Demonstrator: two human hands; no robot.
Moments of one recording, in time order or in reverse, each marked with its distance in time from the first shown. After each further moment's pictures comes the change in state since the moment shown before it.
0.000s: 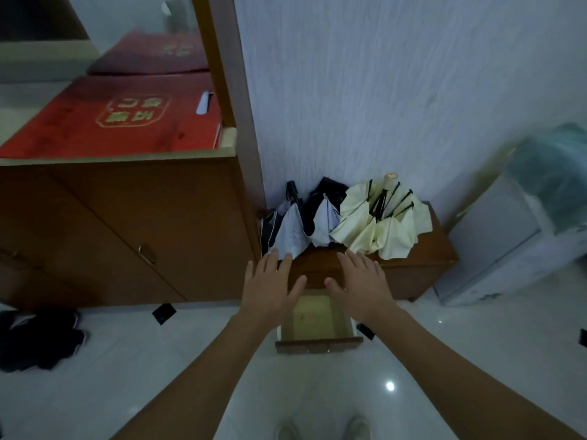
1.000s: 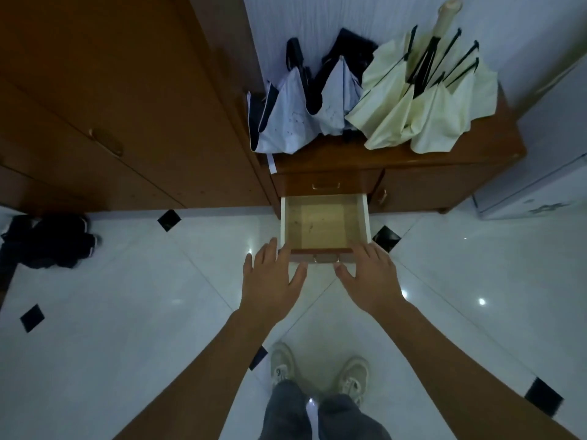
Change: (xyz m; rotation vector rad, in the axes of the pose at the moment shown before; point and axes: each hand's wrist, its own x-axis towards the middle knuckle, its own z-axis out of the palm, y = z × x) left_hand -0.075 -0.002 0.224 -0.069 -0.222 -0.199; right_hand -0.054 0.106 0.229 0.169 -0.163 0.084
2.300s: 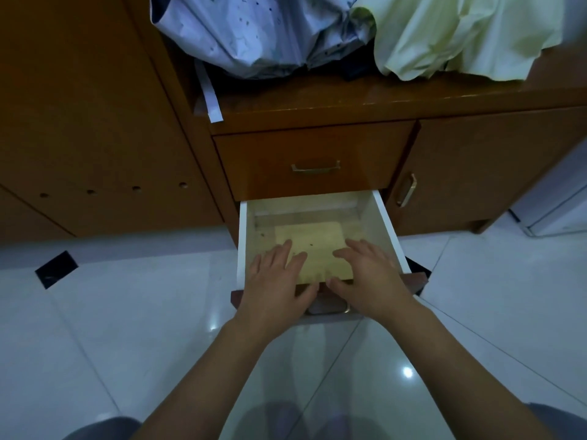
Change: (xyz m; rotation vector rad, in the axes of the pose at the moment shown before) left_hand 0.257 -0.093 0.329 0.030 0.208 0.366; right_hand 0.229 0.151 0.287 -0.072 0.156 -0.134
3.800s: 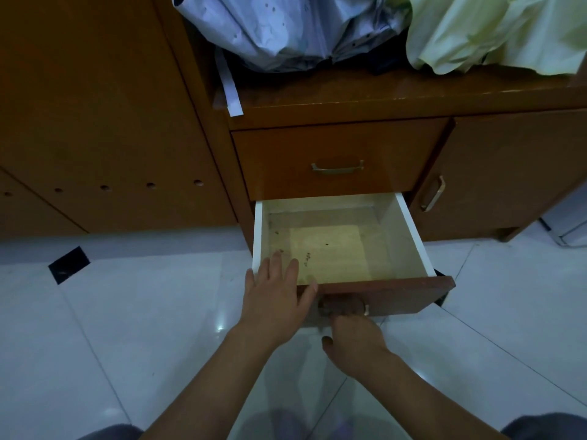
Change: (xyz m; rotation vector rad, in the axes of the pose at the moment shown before) left_hand 0.004 -0.034 0.023 0.122 -0.134 -0.173; right_hand -0.012 -0.023 0.100 -0.181 -0.285 0.050
